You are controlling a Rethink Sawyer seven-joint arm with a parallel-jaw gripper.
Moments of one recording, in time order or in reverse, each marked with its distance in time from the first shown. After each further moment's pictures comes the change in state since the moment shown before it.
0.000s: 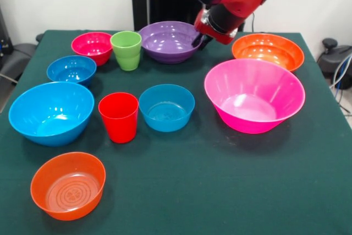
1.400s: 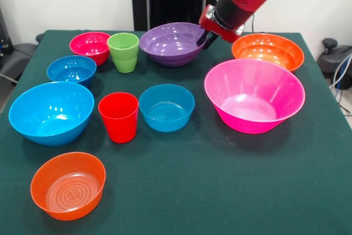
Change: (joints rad) arm 0.034 -0.054 -0.036 -0.006 0.078 0.000 0.000
